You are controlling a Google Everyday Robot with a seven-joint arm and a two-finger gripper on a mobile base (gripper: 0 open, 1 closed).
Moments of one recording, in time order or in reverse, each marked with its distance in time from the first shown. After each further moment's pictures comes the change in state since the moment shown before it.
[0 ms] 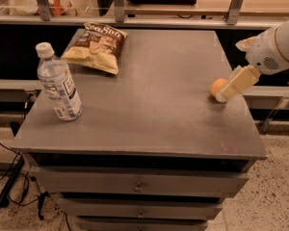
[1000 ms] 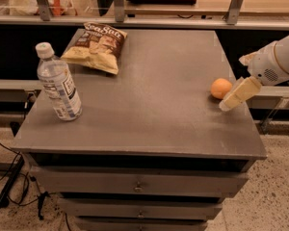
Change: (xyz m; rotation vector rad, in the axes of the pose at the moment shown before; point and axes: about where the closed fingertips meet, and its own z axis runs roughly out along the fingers) arm 0.042 -0.003 0.025 -0.044 0.040 0.080
